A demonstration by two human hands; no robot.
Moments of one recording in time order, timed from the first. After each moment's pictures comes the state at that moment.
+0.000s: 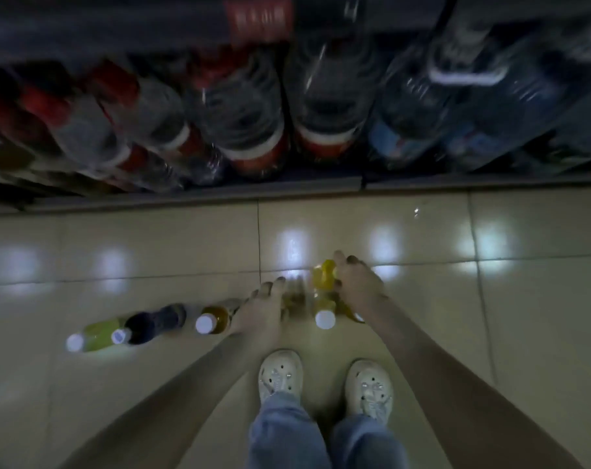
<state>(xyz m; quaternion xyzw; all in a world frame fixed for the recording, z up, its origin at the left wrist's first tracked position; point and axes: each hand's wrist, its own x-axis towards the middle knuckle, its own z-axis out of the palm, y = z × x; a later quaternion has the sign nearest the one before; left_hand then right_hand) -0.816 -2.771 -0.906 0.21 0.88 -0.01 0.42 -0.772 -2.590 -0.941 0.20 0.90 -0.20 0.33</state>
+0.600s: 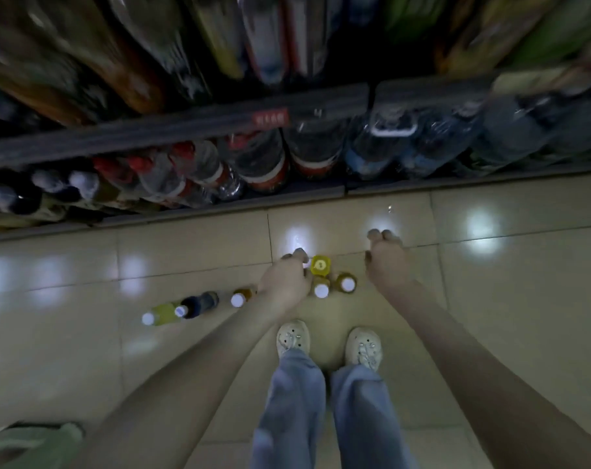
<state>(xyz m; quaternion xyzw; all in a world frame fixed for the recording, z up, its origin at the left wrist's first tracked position) -0.823 -2.716 -0.684 0.20 0.88 0.09 0.42 -0.740 -2.556 -0.702 0.30 0.90 -0.17 0.26</state>
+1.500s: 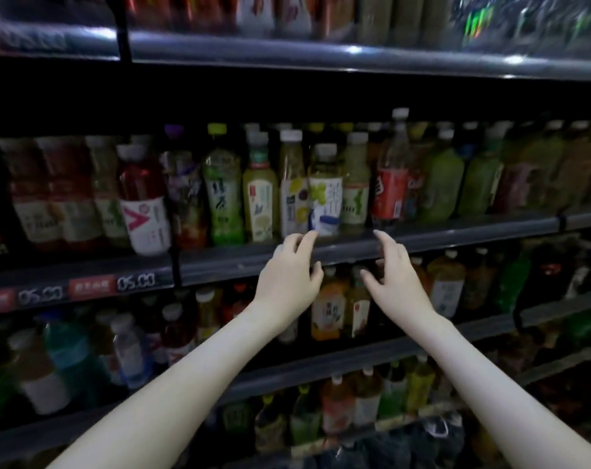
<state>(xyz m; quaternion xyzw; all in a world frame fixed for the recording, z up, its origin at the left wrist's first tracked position) -0.797 -2.373 -0.082 0.50 0.78 0.31 -0.21 -0.660 -2.245 -0.088 0.24 0.87 -0.24 -0.36</state>
